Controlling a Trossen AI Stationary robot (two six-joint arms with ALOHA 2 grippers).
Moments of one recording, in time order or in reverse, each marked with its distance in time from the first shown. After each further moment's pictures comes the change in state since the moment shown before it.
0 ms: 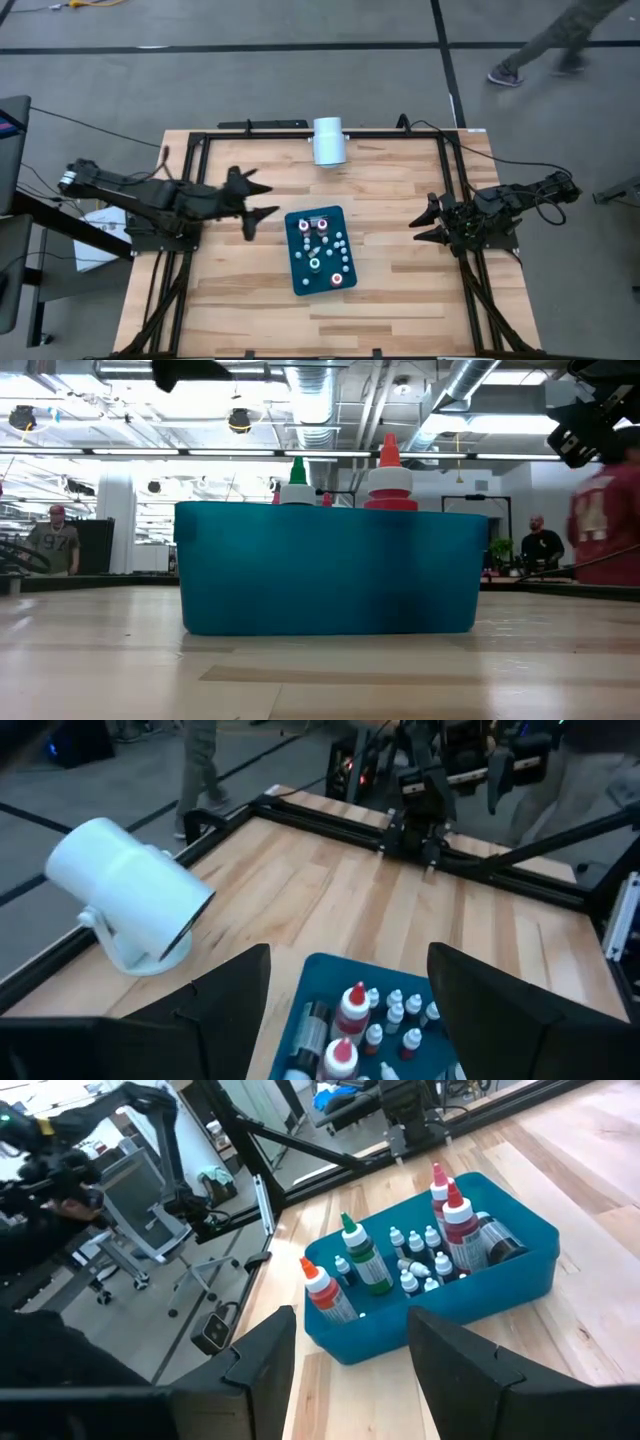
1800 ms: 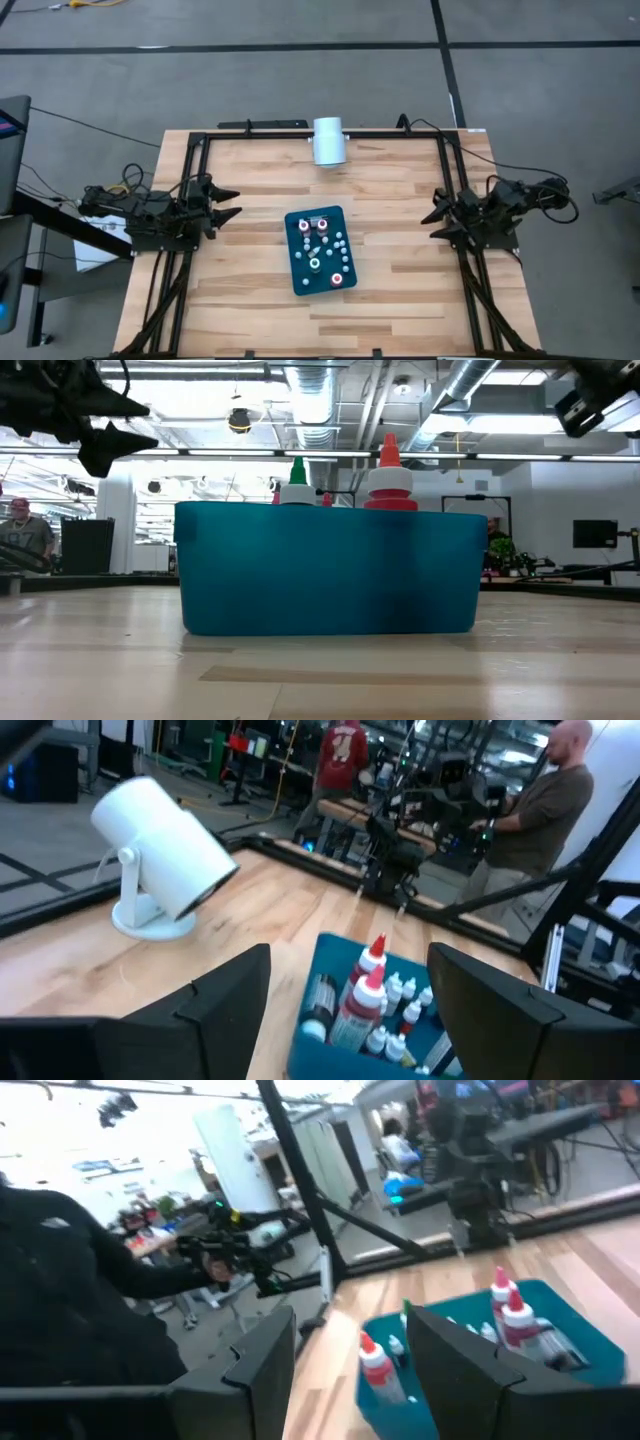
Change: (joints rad) left arm -0.001 -0.962 -0.699 0.075 0.040 -0.008; right arm 0.000 -0.198 -0.021 0.103 -0.091 -0.121
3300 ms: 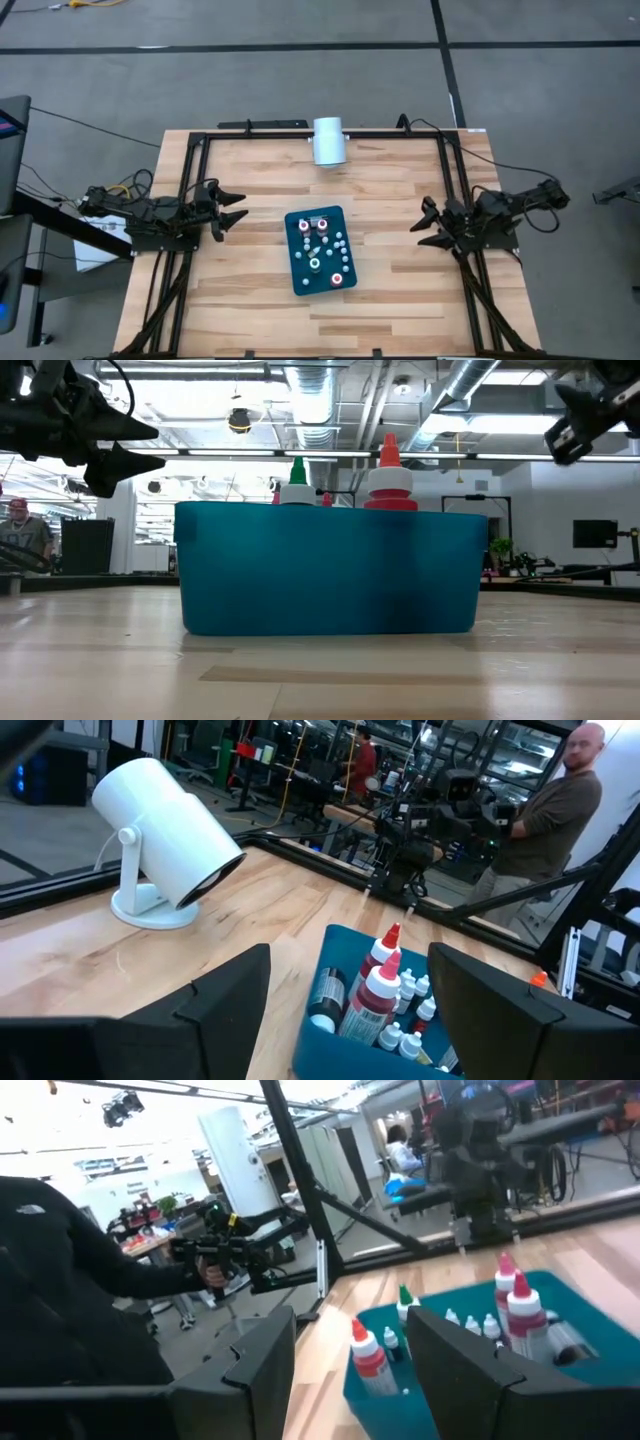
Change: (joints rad) left arm 0.000 0.000 -0.143 0.156 -0.022 -0.001; right arm -0.009 0.000 -0.184 0.201 -0.011 -0.028
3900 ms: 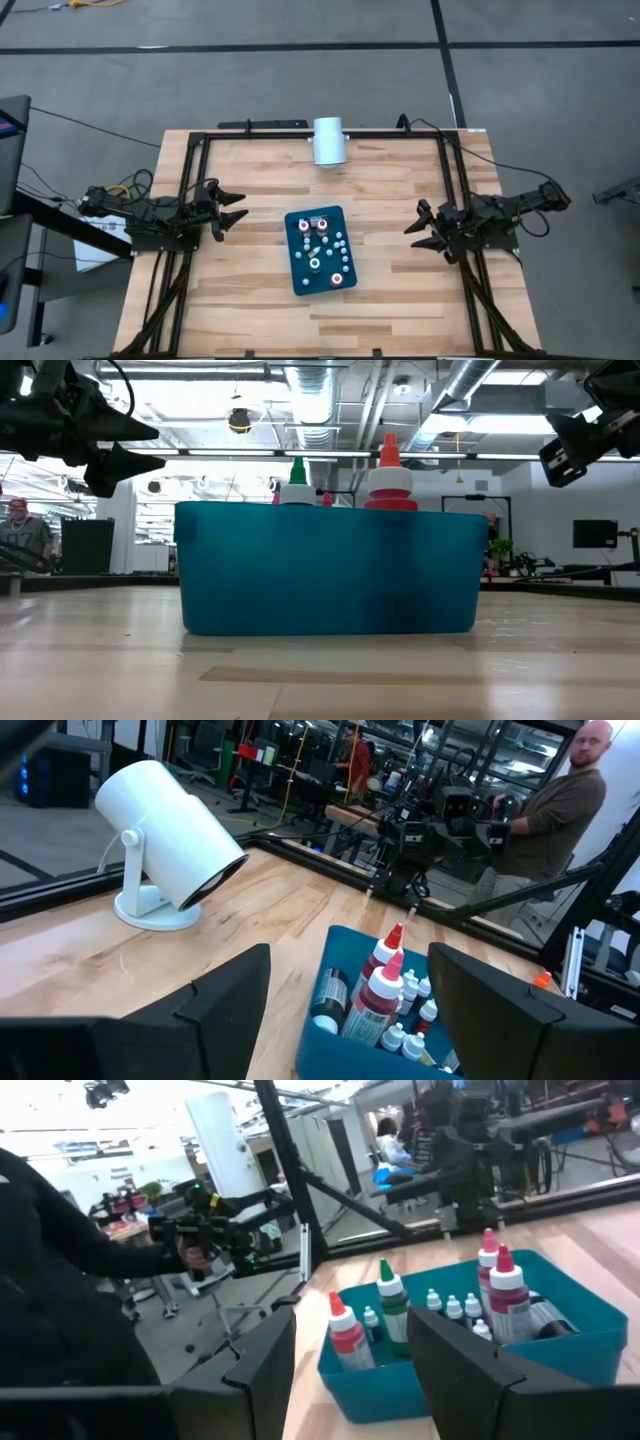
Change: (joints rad) left arm 0.000 0.000 0.000 -0.002 -0.004 0.006; right arm -0.019 0.000 -0.114 0.084 -0.002 -0.034
